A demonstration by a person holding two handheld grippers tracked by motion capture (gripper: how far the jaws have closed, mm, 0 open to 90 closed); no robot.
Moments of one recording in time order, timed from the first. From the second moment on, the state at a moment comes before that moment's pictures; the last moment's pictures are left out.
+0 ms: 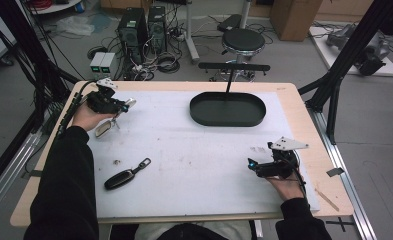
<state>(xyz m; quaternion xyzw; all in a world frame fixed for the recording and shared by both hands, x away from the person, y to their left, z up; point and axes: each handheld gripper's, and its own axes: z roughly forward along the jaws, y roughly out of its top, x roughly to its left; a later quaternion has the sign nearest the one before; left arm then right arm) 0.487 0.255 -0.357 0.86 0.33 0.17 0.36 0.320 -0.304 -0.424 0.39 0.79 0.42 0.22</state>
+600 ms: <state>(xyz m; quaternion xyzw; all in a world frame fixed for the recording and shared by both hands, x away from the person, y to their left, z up) 0.491 0.231 -0.297 0.85 0.30 0.20 0.39 0.317 -0.306 -0.422 0.38 0.79 0.43 0.23</state>
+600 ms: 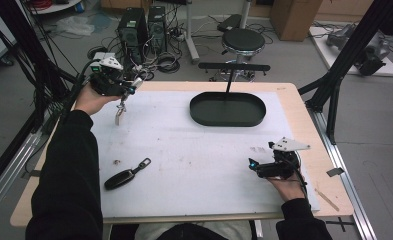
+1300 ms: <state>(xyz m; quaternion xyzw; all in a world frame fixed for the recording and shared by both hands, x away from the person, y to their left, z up) 0.498 0.186 -0.250 0.84 0.27 0.22 0.41 0.319 -0.305 -0.422 0.38 0.79 0.43 0.22</state>
